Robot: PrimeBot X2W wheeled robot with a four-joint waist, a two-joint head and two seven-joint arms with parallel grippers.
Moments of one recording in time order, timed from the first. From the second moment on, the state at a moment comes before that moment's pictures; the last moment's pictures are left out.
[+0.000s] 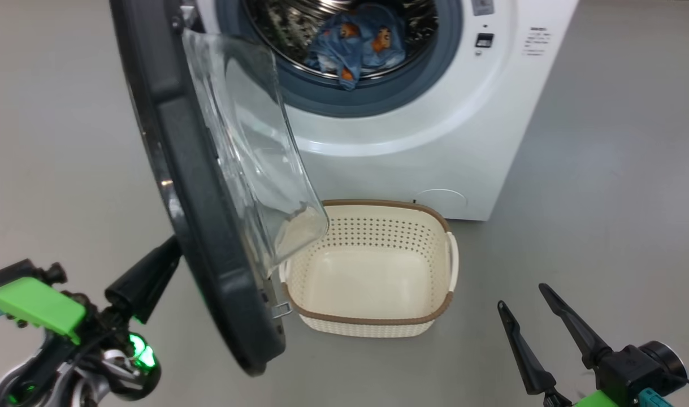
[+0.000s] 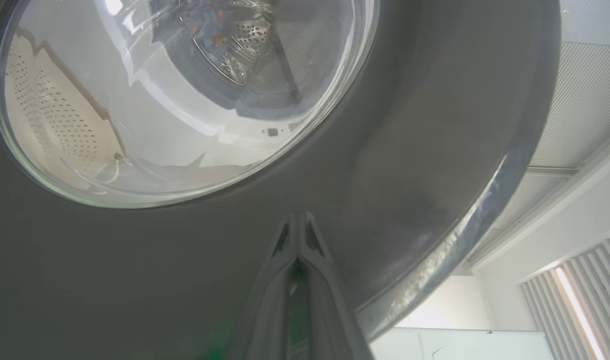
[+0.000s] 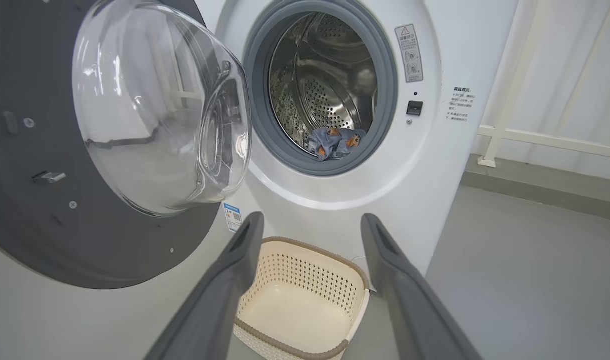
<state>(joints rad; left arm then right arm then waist) -0.18 0.05 0.14 -0.22 -1.65 0.31 0.64 0.07 -0.19 0.13 -0.03 0.15 0.13 -0.26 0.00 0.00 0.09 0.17</state>
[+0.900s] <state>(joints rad) -0.35 0.04 -0.13 0.03 -1.75 0.07 0.30 0.06 -0.19 0.15 -0.01 0.15 0.13 -0.26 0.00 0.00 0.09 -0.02</state>
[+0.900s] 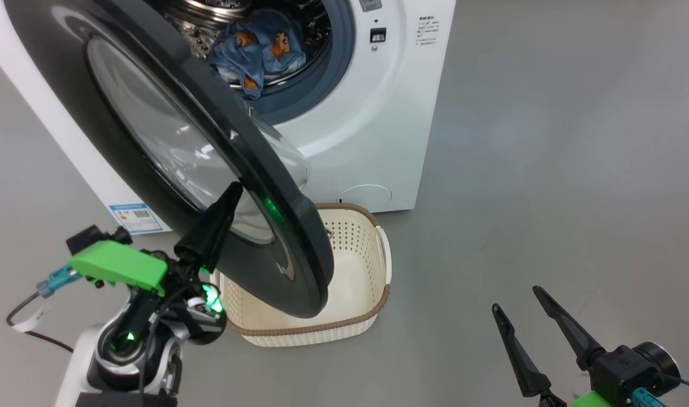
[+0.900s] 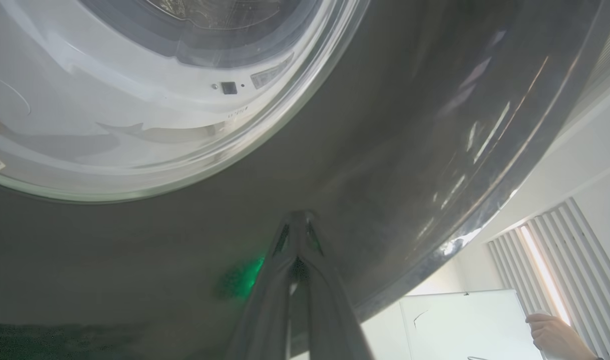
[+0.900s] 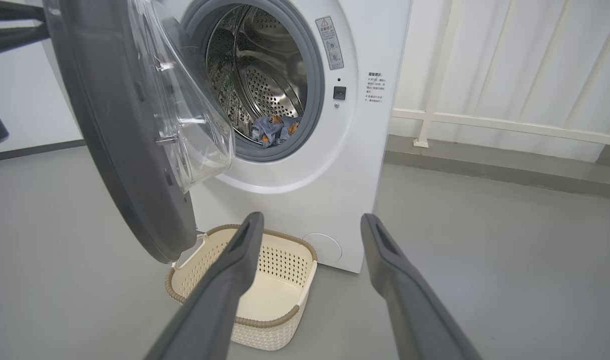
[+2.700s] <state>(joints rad) -0.05 0.22 -0.40 0.04 -0.88 0.08 -0.25 0.09 -0.19 0.07 -0.02 0.15 0.13 -0.26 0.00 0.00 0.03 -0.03</state>
